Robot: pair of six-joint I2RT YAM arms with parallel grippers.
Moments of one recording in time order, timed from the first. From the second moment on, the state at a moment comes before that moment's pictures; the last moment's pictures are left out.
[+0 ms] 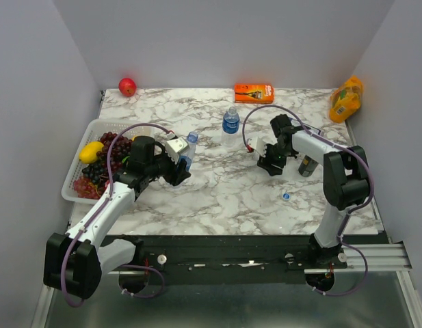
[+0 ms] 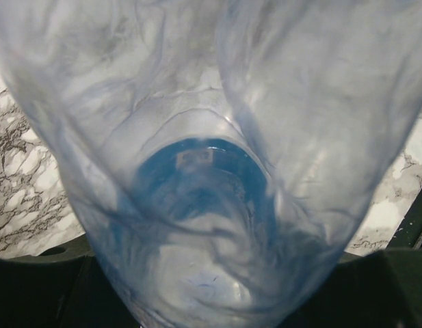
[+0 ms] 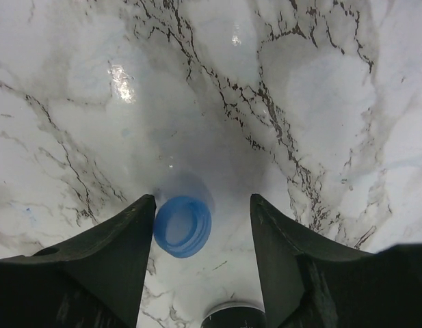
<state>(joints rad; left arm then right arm) -0.30 1.09 0.71 -0.24 0.57 0.28 0.28 1.85 1.24 -0.72 -0.27 -1.05</state>
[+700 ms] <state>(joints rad) -0.30 1.09 0.71 -0.23 0.56 0.28 0.28 1.83 1.24 -0.68 -0.25 -1.04</state>
